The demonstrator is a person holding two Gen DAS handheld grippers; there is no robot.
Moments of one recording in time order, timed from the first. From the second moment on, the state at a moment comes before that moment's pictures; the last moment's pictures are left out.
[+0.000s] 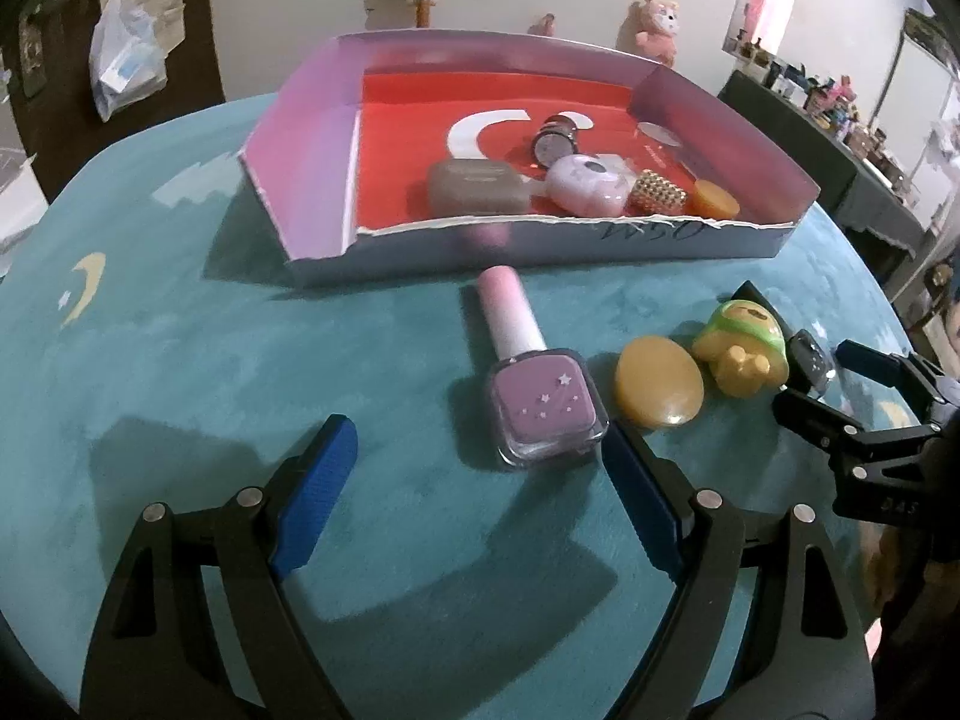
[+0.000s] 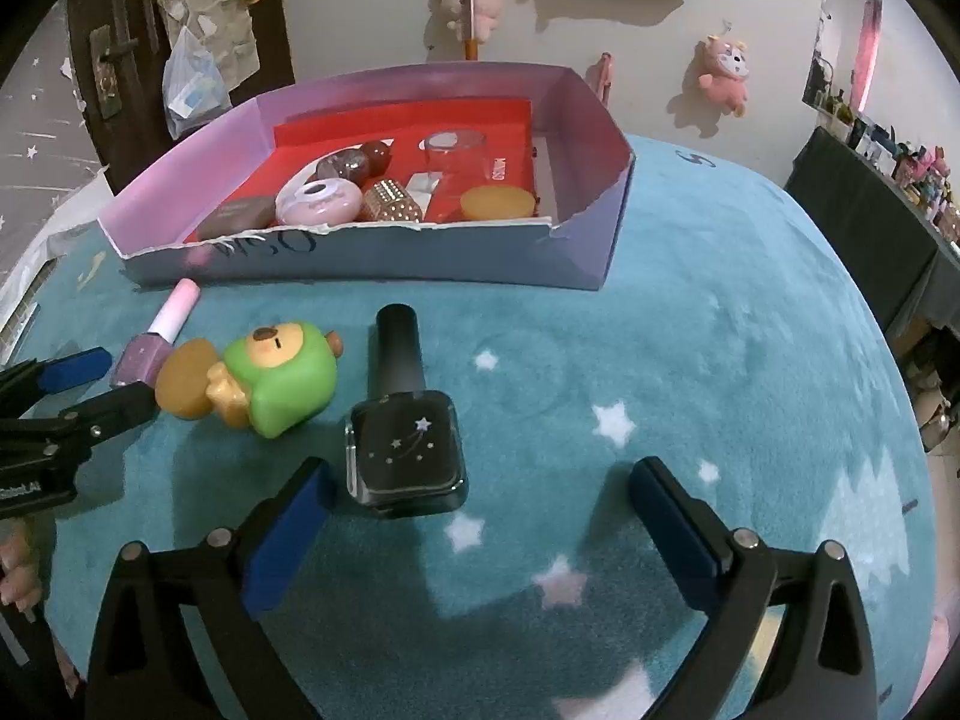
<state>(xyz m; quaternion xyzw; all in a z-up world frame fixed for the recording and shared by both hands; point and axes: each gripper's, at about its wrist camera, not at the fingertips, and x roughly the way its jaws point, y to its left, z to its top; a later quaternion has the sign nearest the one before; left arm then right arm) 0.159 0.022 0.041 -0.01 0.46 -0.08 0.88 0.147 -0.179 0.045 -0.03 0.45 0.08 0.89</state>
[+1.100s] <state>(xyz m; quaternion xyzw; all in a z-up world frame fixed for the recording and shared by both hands) 0.172 0.017 0.038 0.03 0.46 -0.04 0.88 0.147 -0.171 0.047 -0.05 0.45 0.09 0.89</state>
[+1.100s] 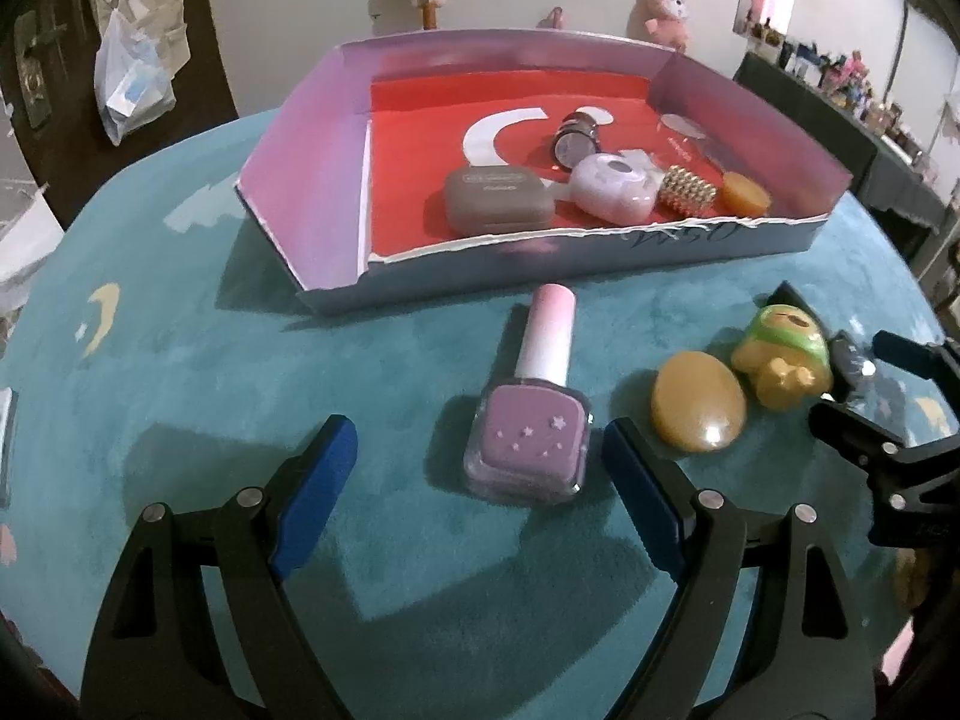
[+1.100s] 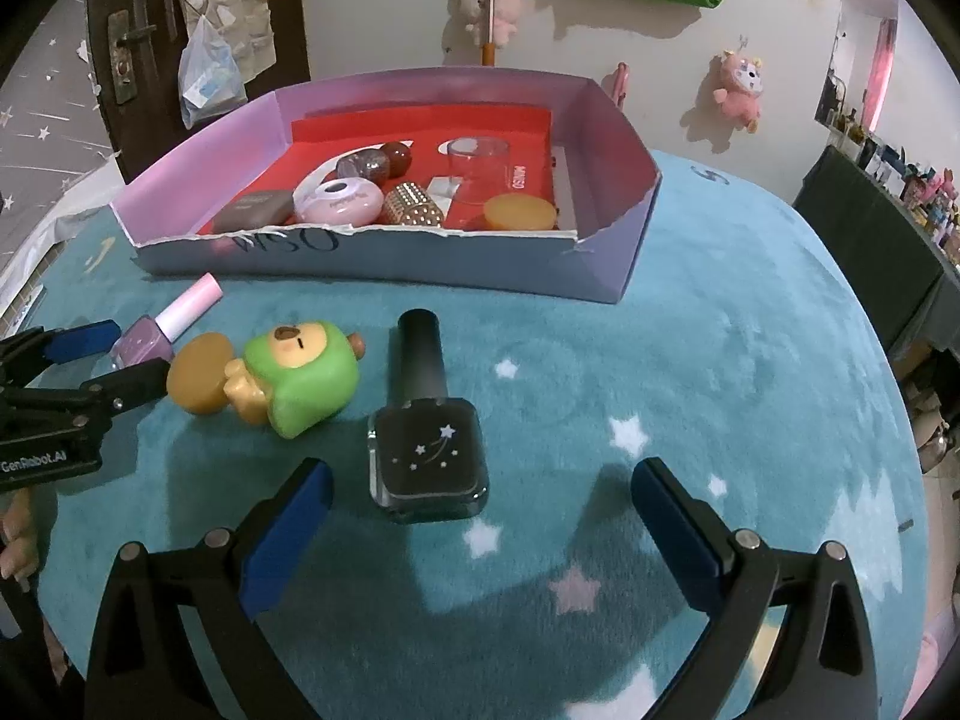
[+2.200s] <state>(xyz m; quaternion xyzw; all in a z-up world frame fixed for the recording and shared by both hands) 0.145 0.007 0.077 0.01 0.42 -0.10 0.90 0.129 -0.166 0.074 -0.04 0.40 0.15 0.91</state>
